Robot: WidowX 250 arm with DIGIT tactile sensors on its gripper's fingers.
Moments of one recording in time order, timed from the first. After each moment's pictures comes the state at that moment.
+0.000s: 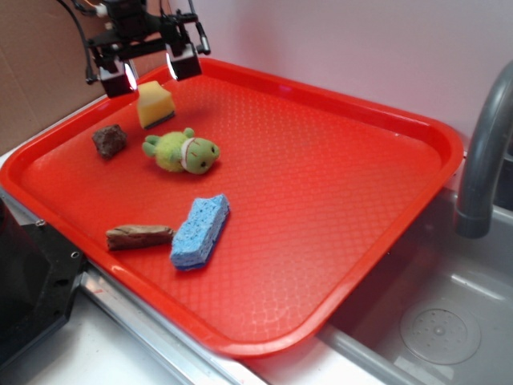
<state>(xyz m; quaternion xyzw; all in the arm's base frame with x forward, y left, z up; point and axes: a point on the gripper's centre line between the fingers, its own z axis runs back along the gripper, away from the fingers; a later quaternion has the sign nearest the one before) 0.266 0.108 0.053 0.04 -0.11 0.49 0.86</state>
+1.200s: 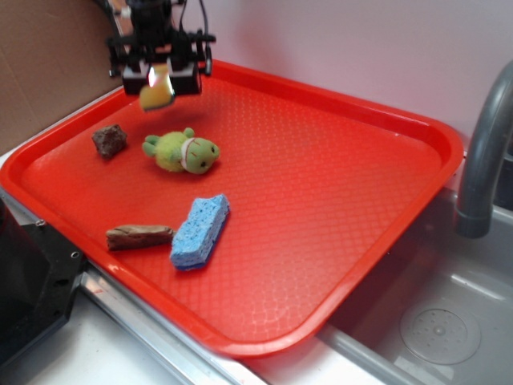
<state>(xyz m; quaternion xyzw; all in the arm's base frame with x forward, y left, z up) 0.270 0.082 0.072 0.06 -0.05 0.34 0.94</state>
